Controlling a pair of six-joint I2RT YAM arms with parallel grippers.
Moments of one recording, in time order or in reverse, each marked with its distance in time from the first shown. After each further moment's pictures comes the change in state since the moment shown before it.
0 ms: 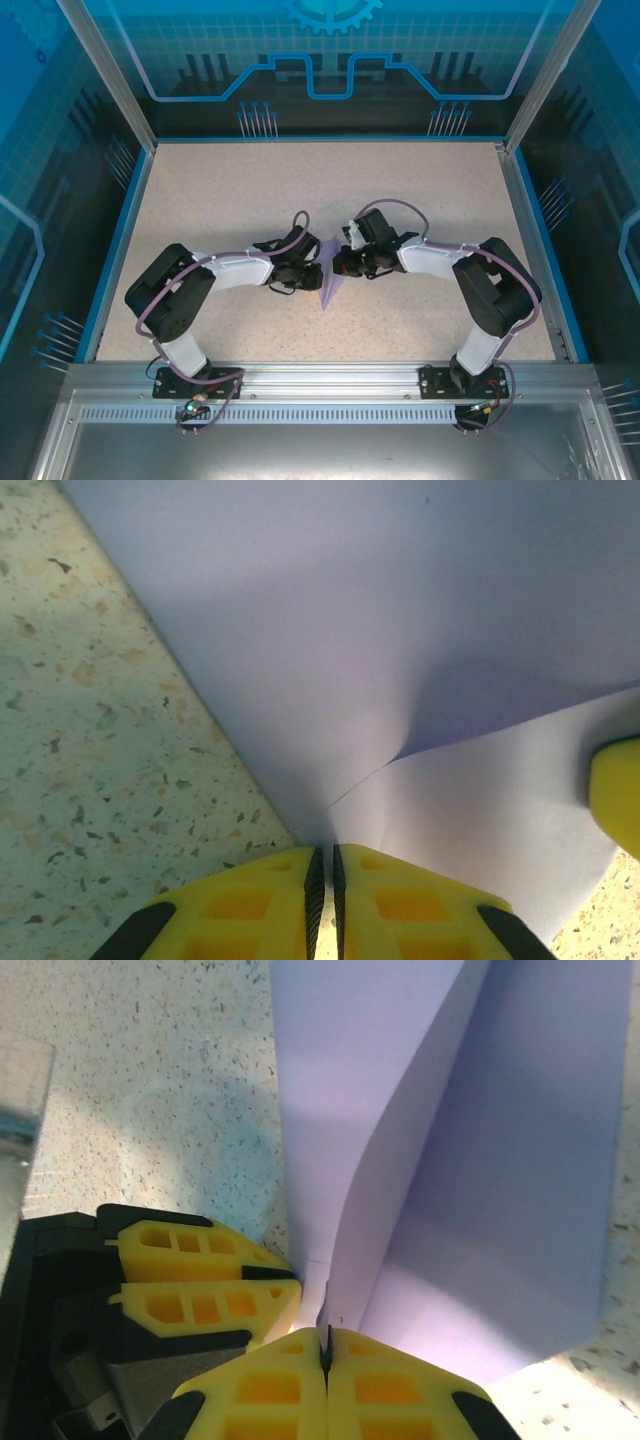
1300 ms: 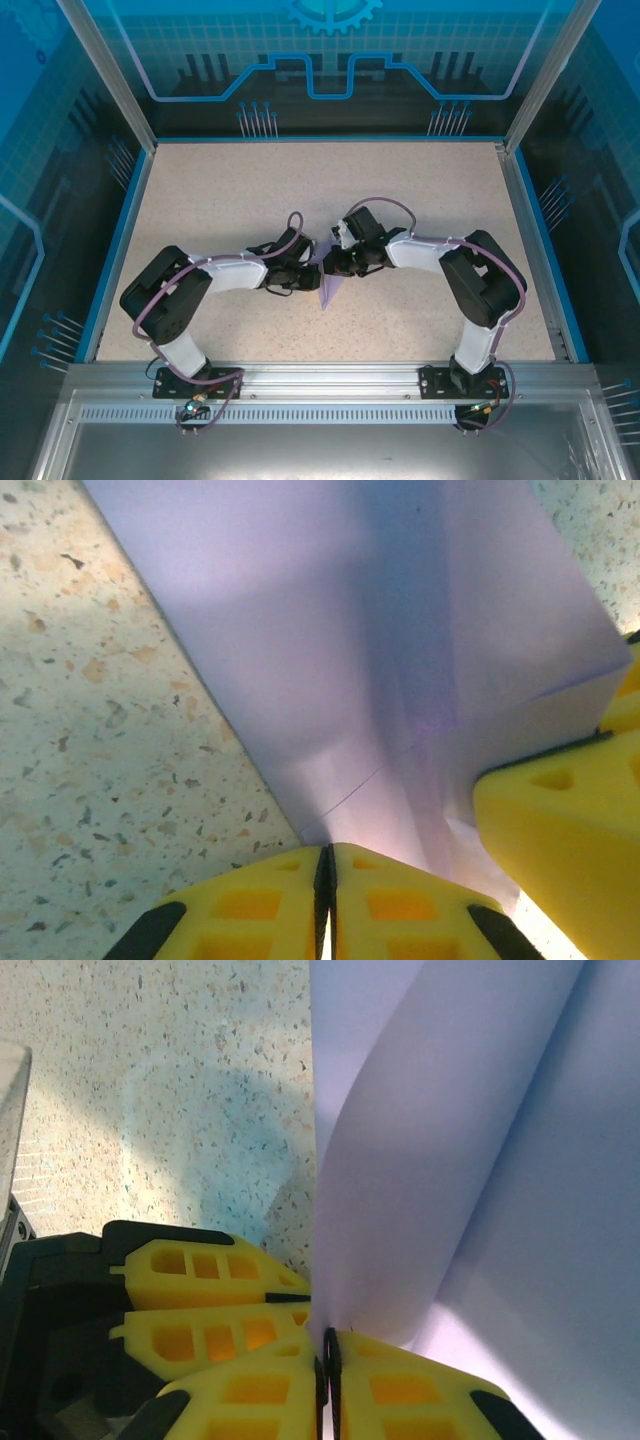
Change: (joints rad) left arm 0.031 -0.030 -0.077 0.108 0.051 -0.008; right arm 0.036 0.086 0.095 -0.052 -0.016 -0.008
